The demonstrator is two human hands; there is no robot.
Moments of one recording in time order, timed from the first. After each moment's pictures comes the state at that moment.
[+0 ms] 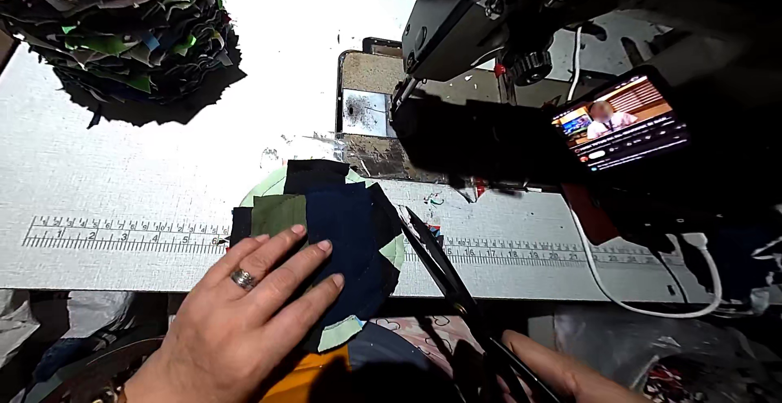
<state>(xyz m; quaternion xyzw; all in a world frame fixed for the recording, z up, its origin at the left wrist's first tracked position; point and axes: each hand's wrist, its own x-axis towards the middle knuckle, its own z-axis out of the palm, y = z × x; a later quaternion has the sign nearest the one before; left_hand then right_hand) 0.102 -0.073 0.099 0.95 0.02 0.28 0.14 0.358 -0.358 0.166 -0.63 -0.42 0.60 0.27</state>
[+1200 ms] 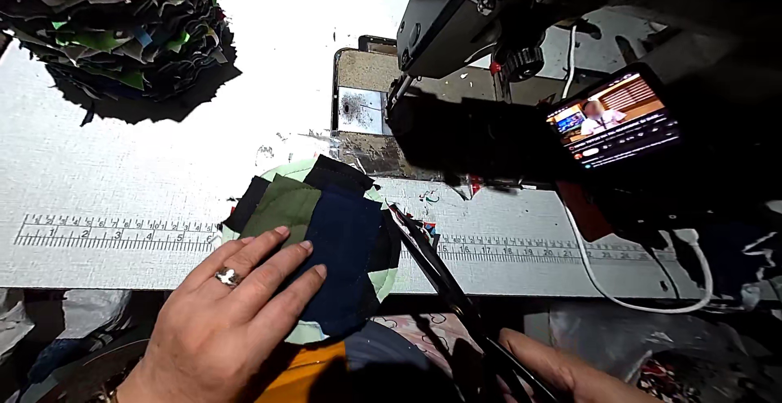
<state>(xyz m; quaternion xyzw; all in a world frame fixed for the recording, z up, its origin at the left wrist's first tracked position) 0.099 -0.076 0.101 0.95 0.05 0.29 0.11 0.361 -0.359 0.165 -0.63 -0.40 0.61 0.27</state>
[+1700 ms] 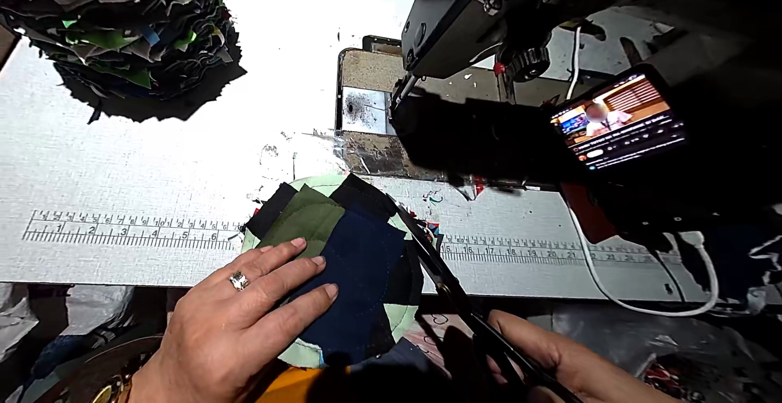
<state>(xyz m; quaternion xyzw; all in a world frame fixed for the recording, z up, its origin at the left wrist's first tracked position) 0.093 -0.074 0.088 0.92 0.01 0.31 0.23 0.356 -0.345 0.158 -0.63 -0.39 0.58 0.33</state>
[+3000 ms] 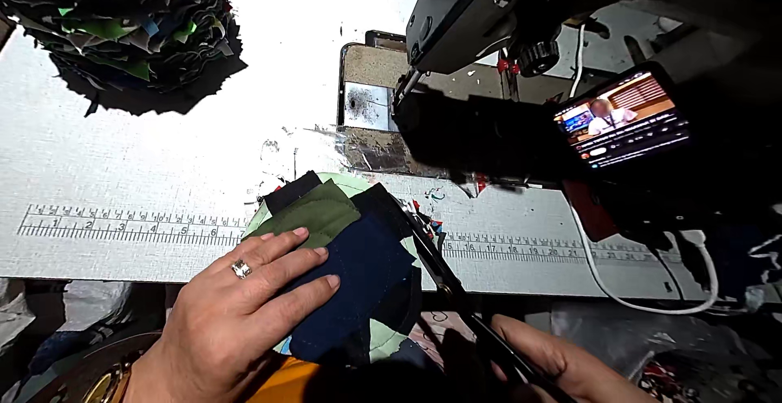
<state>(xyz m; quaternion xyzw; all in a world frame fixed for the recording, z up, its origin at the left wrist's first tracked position) 0.096 -0.071 0.090 0.92 0.01 0.31 0.24 0.343 -0.344 0.167 -0.67 -0.37 0.55 0.32</state>
